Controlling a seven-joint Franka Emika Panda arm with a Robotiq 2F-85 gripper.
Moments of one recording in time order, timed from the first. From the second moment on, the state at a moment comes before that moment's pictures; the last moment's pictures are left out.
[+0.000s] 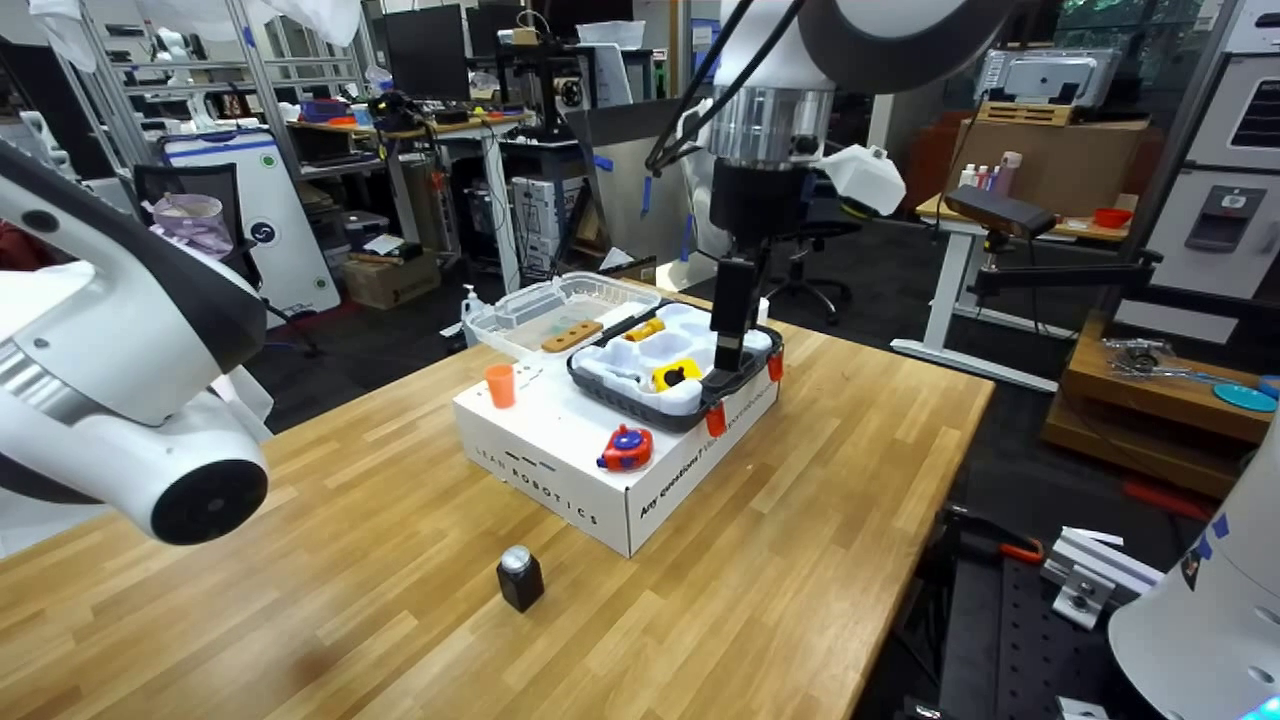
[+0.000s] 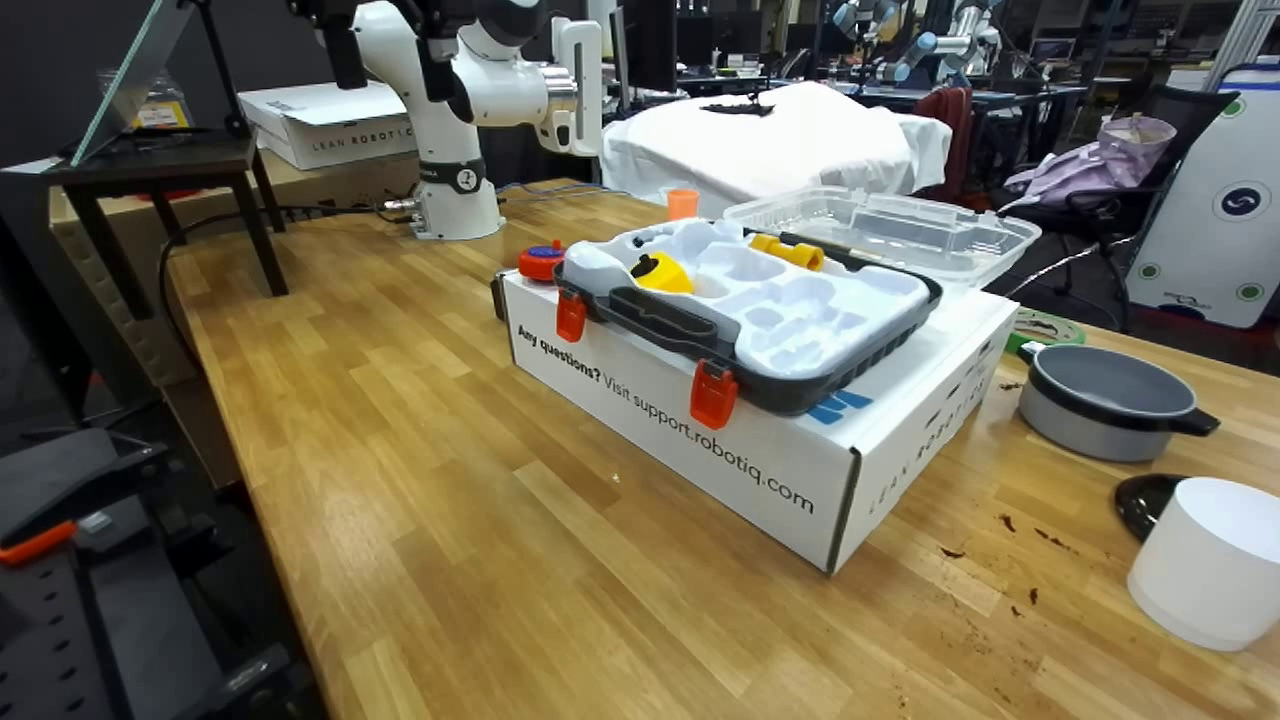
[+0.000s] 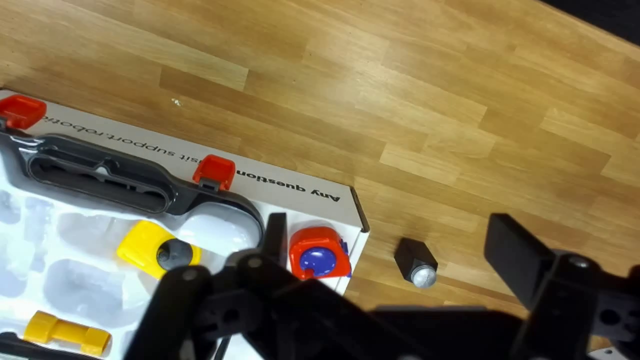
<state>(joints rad) 0.09 -0.36 -0.01 -2.58 0.06 2.29 -0.21</state>
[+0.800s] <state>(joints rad) 0.13 -0.11 0.18 -2.37 -0.12 2.40 0.03</state>
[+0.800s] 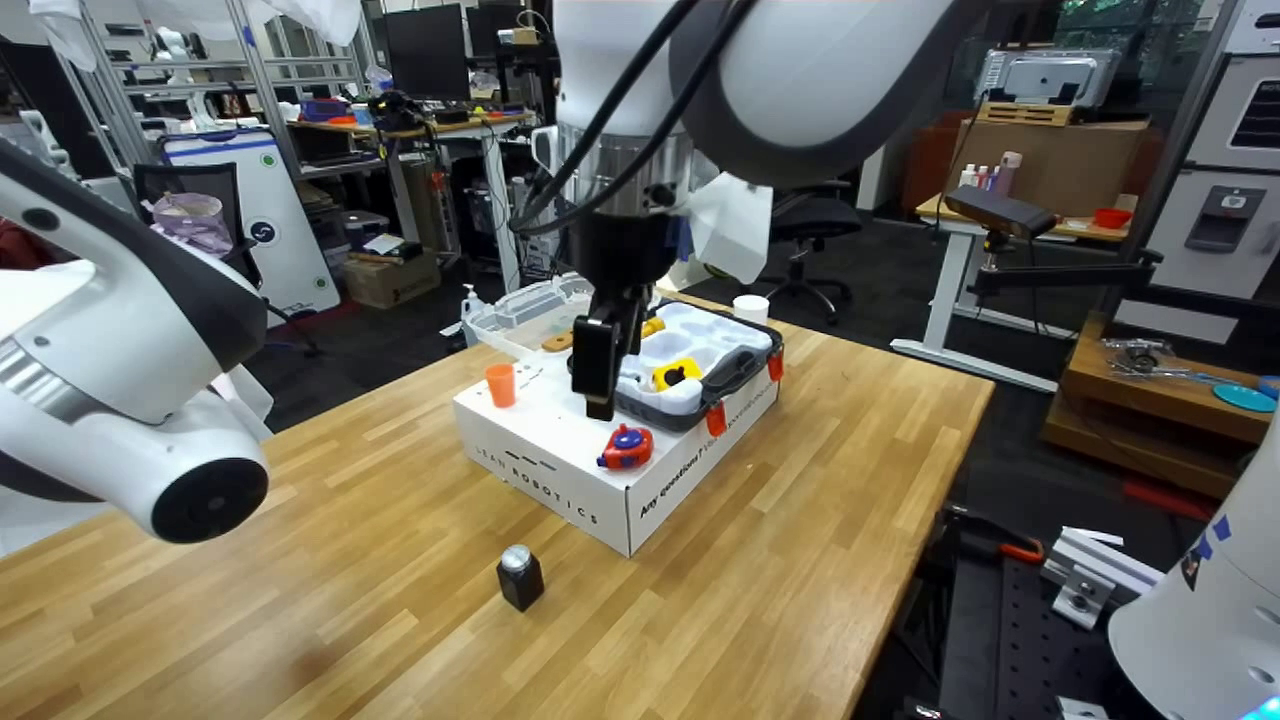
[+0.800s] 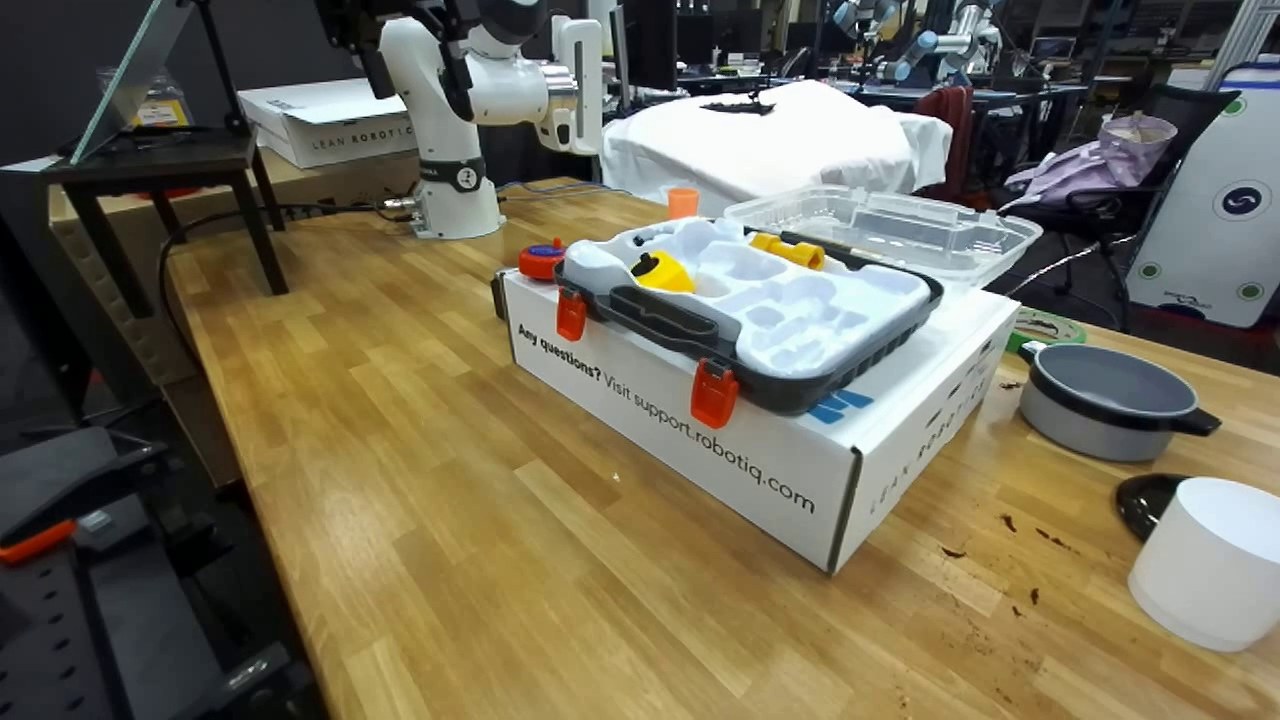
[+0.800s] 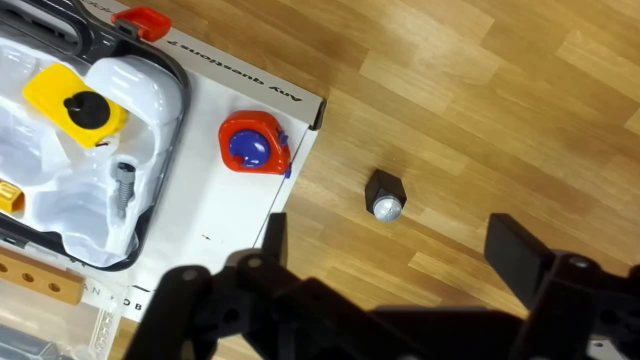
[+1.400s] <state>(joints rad) 0.13 -0.05 0.18 -2.31 -0.12 2.40 0.04</state>
